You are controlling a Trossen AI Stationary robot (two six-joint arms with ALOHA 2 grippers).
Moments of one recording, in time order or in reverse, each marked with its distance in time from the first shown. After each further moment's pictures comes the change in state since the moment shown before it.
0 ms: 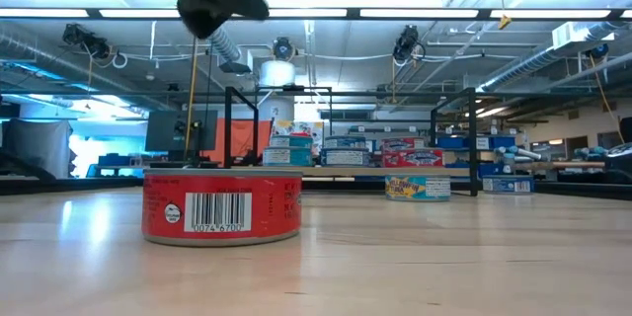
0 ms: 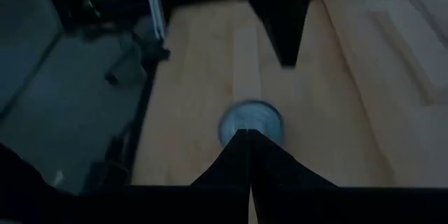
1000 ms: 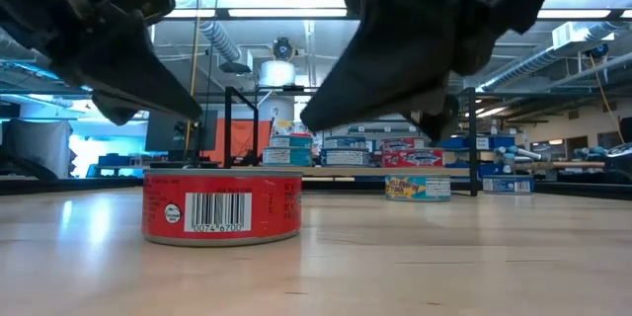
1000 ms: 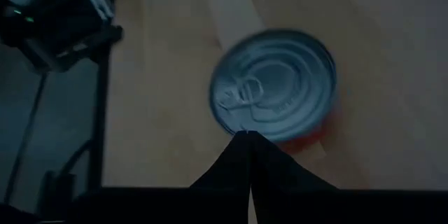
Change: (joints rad) left arm -0.171 0.008 -0.406 0.411 -0.300 -0.311; right arm 0.038 0.429 0.000 0.343 0.066 0.359
